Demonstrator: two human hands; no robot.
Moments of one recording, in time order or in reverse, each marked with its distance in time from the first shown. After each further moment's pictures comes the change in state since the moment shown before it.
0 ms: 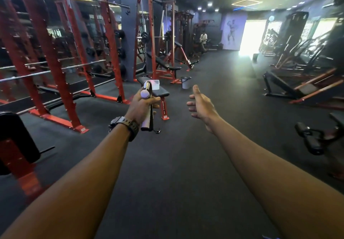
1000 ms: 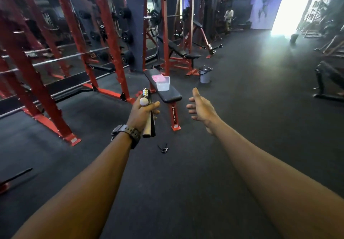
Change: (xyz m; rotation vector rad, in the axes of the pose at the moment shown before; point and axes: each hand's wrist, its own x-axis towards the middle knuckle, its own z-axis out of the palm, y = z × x) left_hand 0.637 -0.217 0.040 -0.004 0.156 -0.140; right_hand 0.690 0.120 0.089 -0.003 -0.147 0.135
